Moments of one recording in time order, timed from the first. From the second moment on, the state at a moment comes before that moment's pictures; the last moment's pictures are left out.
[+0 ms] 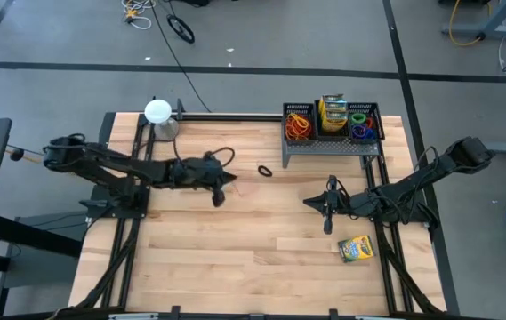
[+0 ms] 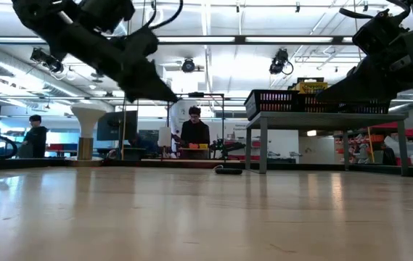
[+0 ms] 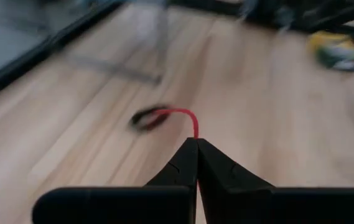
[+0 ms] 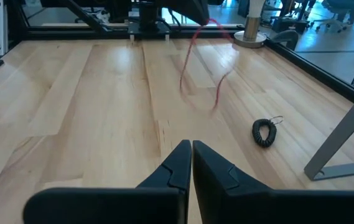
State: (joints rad) left arm 0.03 1.28 0.54 0.28 -0.27 -0.19; right arm 0.40 1.01 0.16 0.53 0.54 0.14
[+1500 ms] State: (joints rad) left arm -0.05 1.95 0.64 1.18 -0.08 0.03; right arm 0.27 1.81 0.51 0.89 0.30 0.21
